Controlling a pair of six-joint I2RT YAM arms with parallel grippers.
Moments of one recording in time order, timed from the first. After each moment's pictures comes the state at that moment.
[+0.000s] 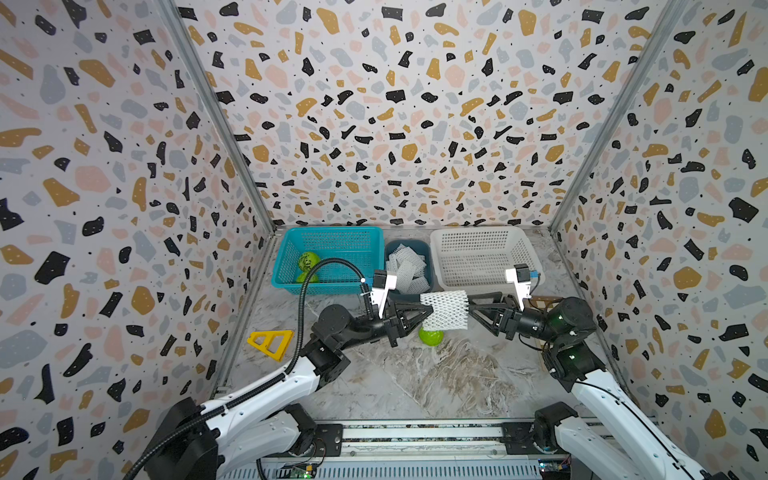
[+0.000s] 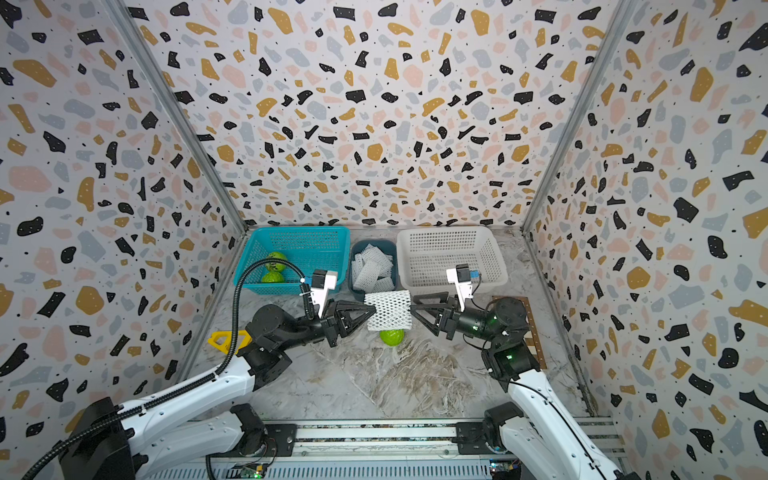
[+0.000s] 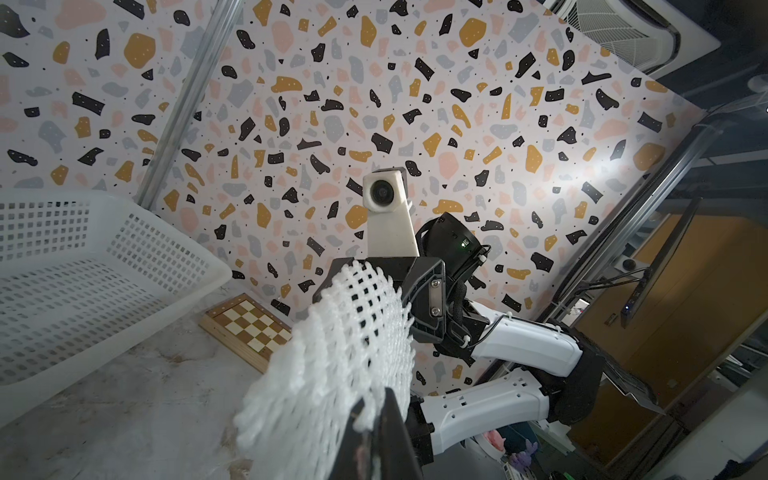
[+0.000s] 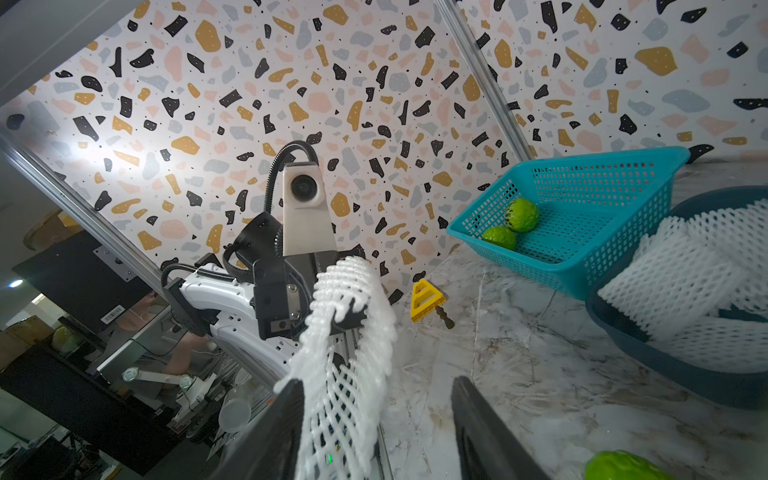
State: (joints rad) left arm -0.76 1.03 0.56 0.73 0.59 -0.74; right arm 0.34 0.77 0.55 0.37 -0.96 0.75
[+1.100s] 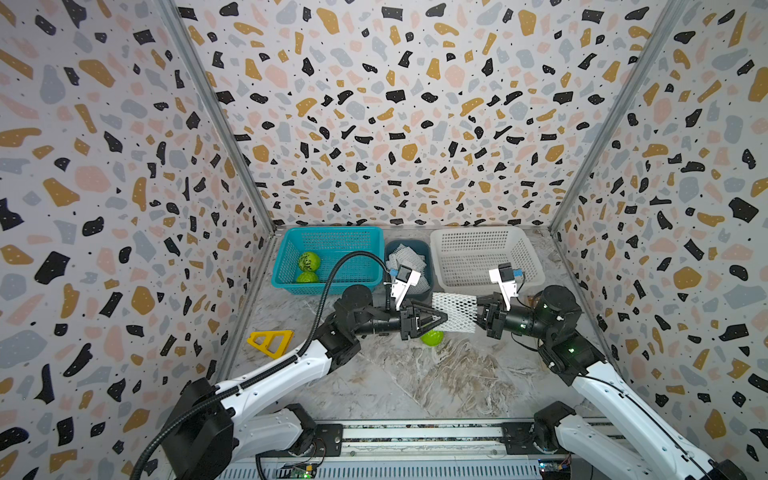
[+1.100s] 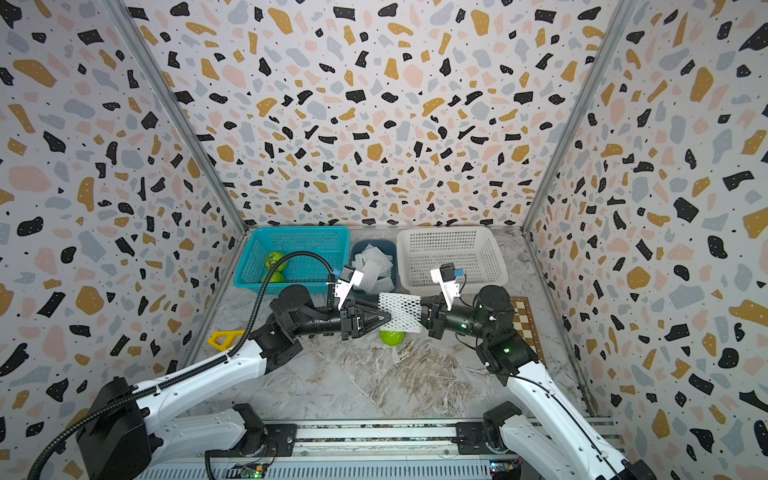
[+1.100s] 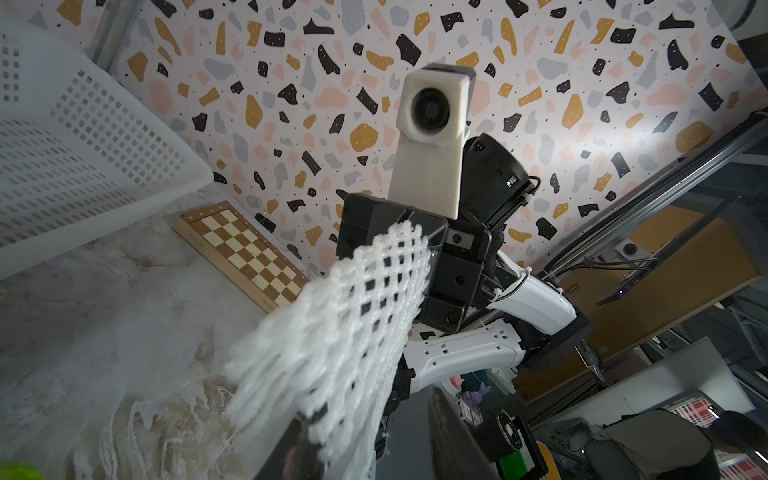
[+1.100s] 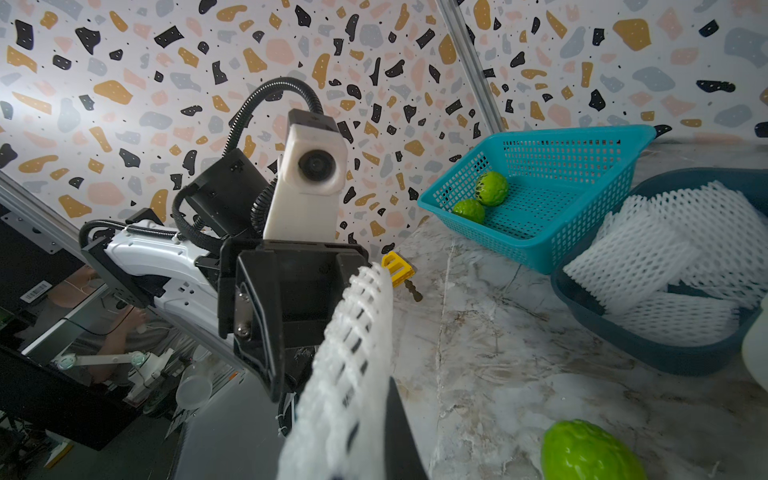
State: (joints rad) left arm -0.76 1.19 0.73 0.44 0.76 -0.77; right arm 0.45 0.82 0.66 0.08 -0.84 0.50
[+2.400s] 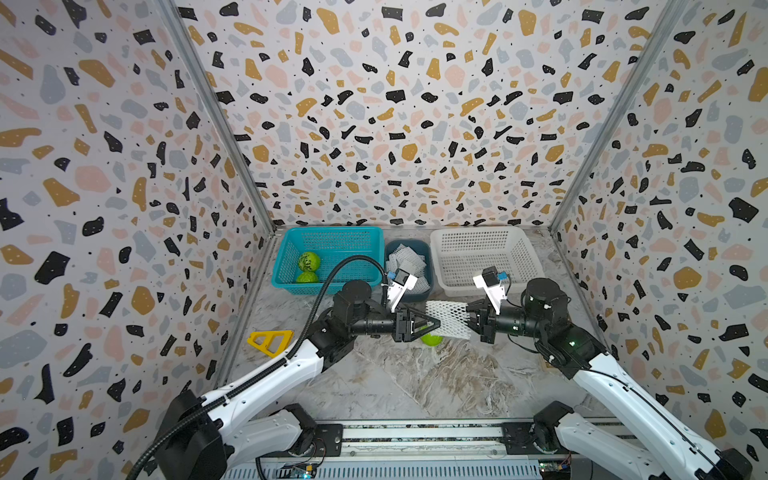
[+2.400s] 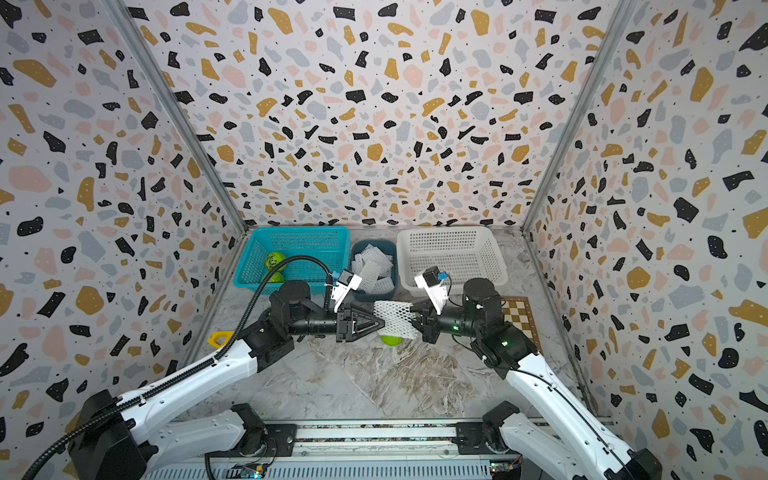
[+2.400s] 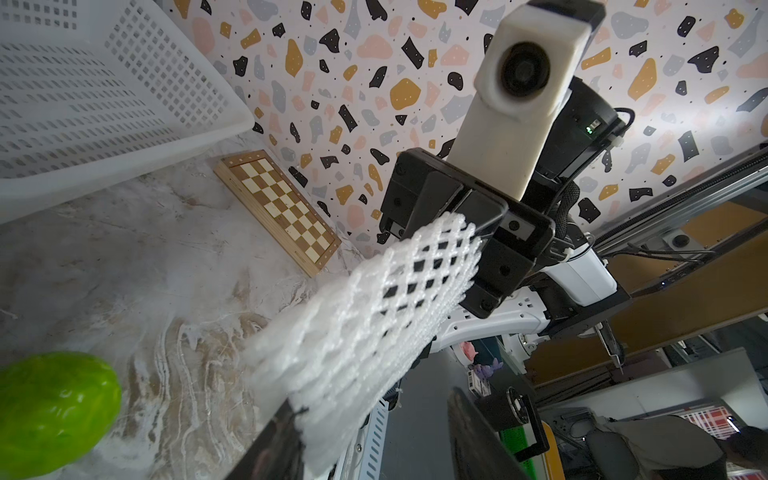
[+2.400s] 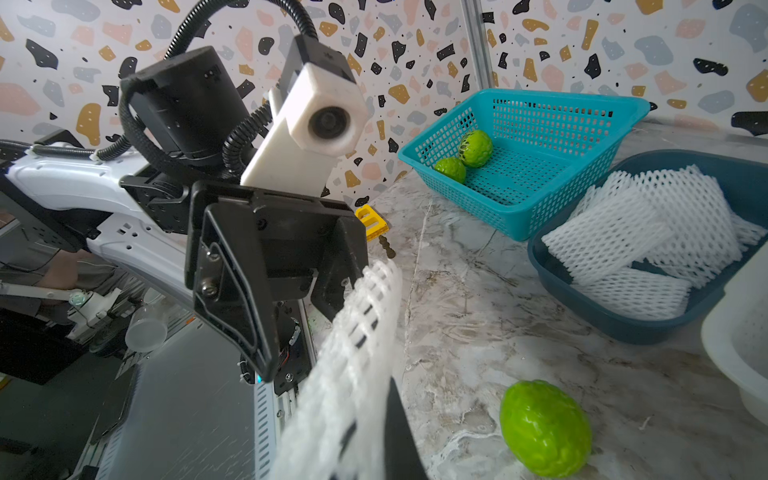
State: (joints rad) left arm -0.71 1.11 0.77 0.16 0.78 -0.68; right arm 0.54 0.87 0.79 -0.22 -0.75 0.24
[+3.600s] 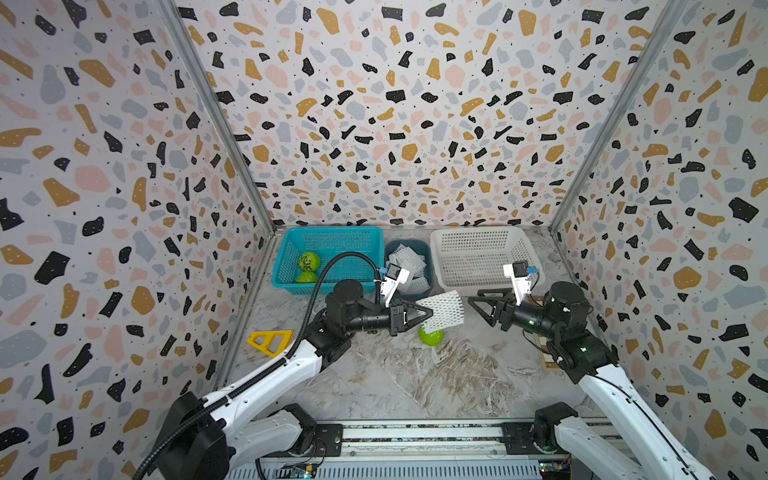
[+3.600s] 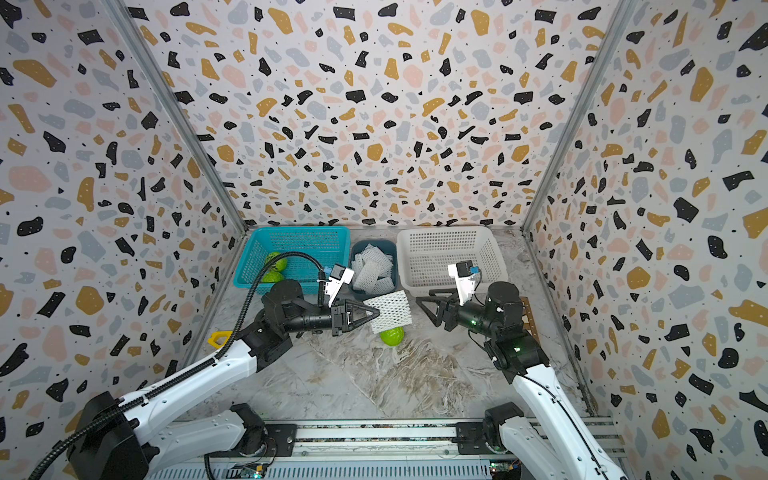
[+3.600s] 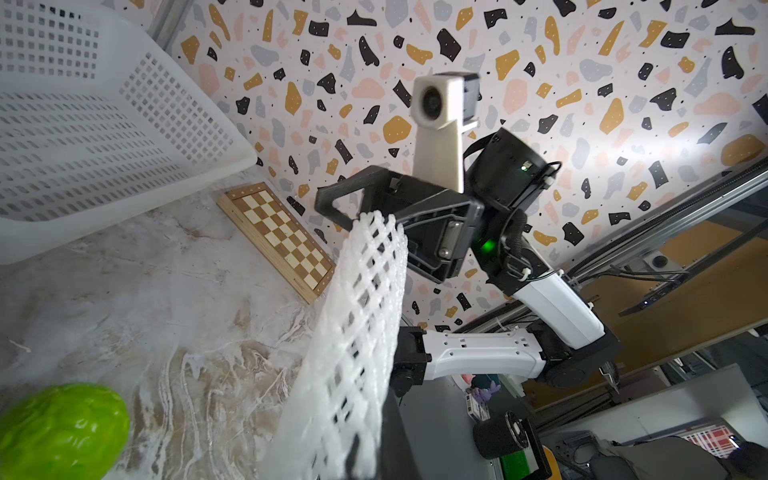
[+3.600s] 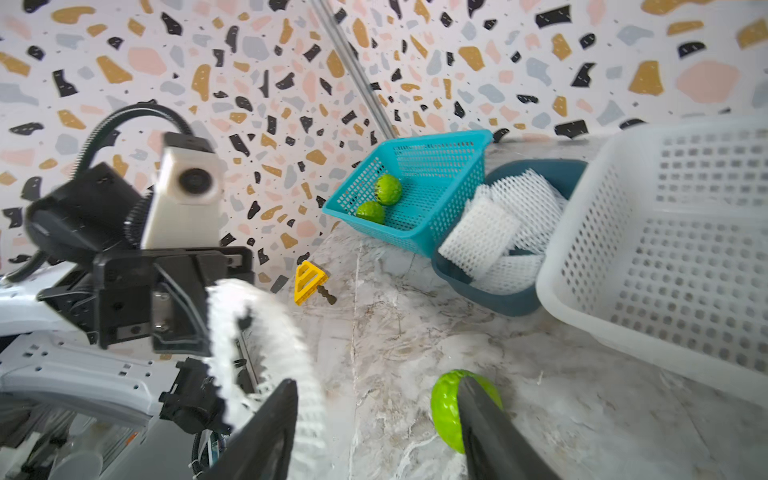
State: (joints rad) left arm -0.66 1.11 0.73 0.32 0.80 -0.76; right arm 0.27 0.80 0.65 -0.09 -0.73 0.43
